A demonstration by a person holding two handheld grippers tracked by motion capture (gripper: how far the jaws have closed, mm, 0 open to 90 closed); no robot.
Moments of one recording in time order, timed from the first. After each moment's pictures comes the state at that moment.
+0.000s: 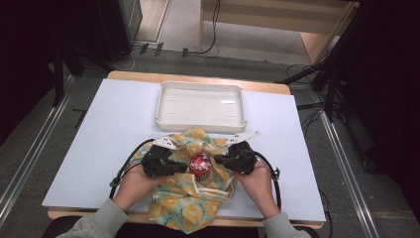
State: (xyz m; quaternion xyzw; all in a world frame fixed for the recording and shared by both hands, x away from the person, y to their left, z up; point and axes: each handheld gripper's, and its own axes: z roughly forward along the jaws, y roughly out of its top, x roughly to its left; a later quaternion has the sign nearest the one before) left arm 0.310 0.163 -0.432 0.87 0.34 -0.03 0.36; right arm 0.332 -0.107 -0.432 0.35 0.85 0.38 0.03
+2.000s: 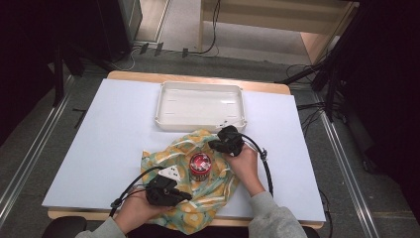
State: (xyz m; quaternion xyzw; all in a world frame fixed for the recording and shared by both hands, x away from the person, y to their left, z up) left arm 0.256 0.149 -0.465 0.89 0.28 -0.09 0.34; right arm 0.401 -0.083 -0.468 0.37 0.86 0.35 0.05
